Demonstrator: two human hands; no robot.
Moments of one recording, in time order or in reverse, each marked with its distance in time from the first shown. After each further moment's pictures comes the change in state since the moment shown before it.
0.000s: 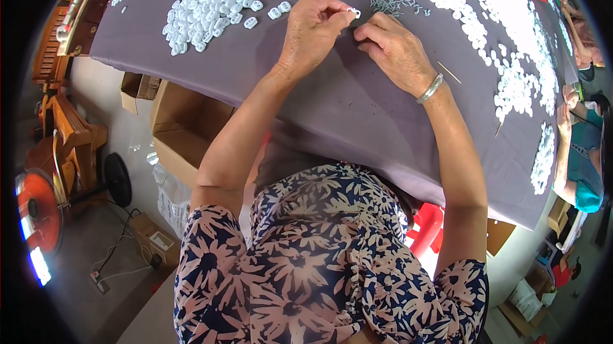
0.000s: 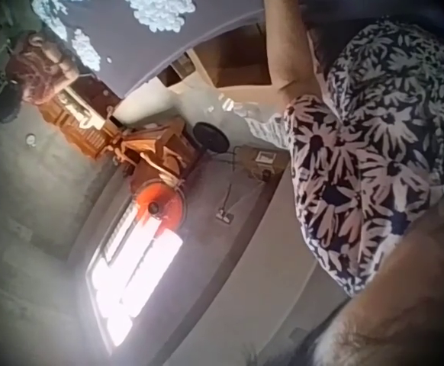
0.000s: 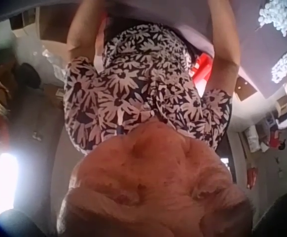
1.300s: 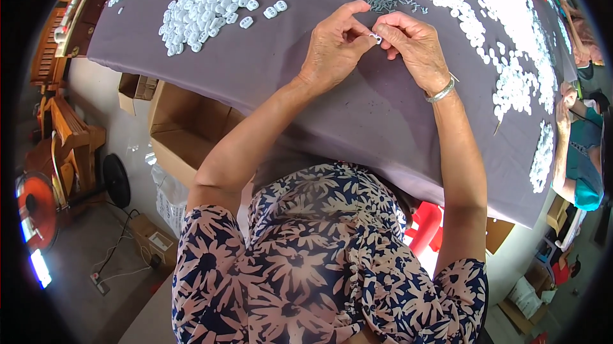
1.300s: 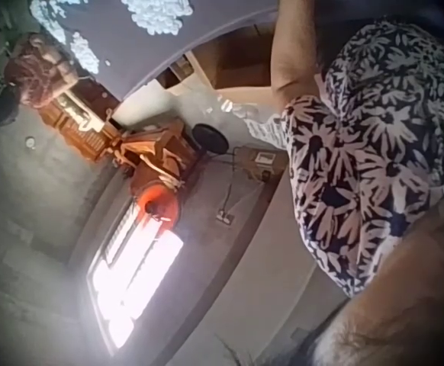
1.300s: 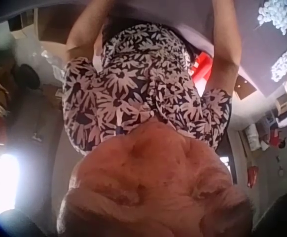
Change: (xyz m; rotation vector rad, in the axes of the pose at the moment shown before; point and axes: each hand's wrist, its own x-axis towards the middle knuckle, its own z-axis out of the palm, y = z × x) left_hand -0.019 -0.014 0.029 -0.039 -0.108 -0.066; right_hand -0.006 0.007 -0.017 0.845 0.055 0.576
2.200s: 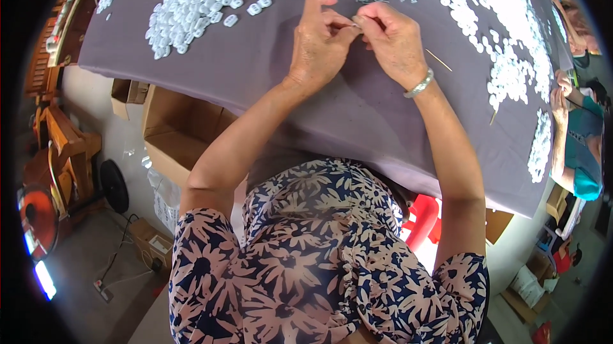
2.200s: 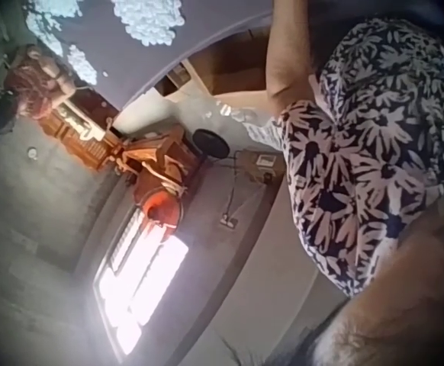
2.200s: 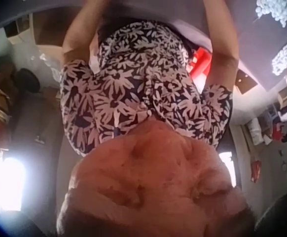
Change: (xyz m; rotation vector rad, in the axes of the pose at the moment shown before) left_hand -0.002 -0.003 0.011 0.061 0.133 0.022; right_hand 0.001 0.012 0.018 -0.415 0.212 -0.292
